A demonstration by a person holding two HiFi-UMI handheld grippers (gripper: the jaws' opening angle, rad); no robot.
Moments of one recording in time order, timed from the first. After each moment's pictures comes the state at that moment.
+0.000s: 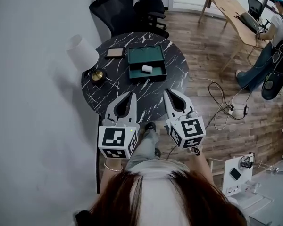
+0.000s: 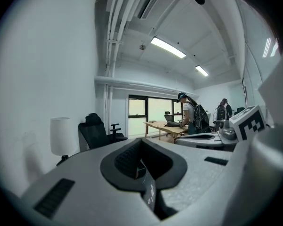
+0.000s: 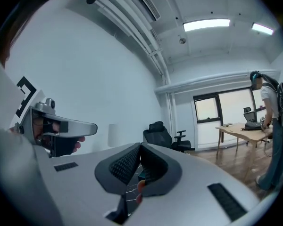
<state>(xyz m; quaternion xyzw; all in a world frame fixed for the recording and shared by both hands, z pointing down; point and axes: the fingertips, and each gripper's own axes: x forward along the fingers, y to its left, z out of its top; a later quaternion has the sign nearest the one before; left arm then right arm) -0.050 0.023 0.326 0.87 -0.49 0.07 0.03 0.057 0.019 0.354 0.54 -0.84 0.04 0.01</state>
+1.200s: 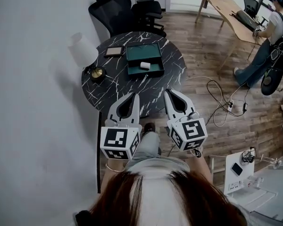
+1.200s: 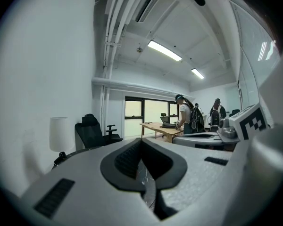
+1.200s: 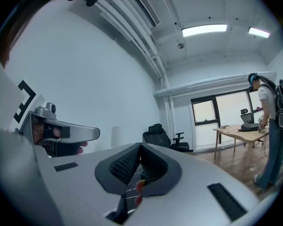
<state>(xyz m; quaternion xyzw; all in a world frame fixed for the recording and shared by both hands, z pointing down) -0.039 0.073 0.327 0.88 -0.48 0.06 0.03 0.061 0.073 0.346 0.55 -0.83 0.03 -0.01</state>
